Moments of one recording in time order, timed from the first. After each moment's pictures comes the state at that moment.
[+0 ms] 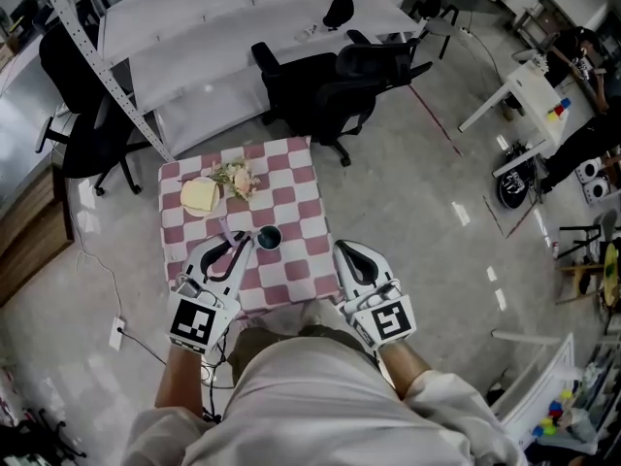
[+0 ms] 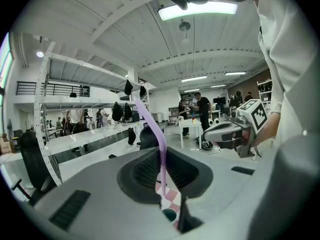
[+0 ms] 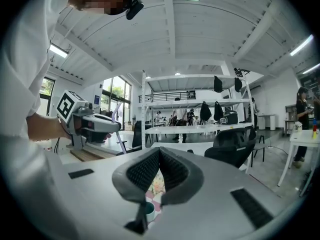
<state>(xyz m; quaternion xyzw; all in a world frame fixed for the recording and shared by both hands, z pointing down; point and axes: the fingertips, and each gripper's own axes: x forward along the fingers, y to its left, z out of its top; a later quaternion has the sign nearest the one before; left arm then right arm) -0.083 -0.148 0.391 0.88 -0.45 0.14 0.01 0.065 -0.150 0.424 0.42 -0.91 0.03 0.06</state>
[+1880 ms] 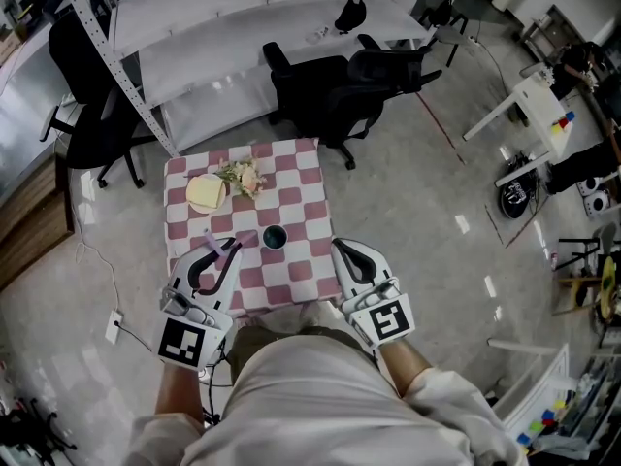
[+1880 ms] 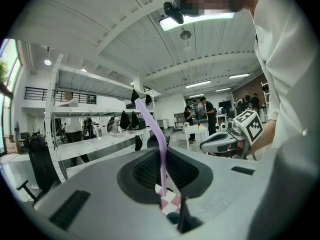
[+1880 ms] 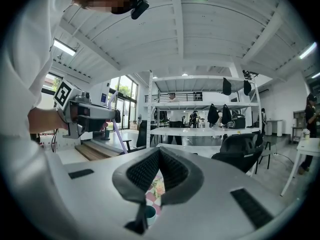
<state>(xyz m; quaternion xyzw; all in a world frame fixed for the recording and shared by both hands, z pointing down) -0.110 -0.125 0.355 0.87 -0.48 0.11 -0.01 0.039 -0.153 0.417 0.39 -0.92 0.01 0.07</state>
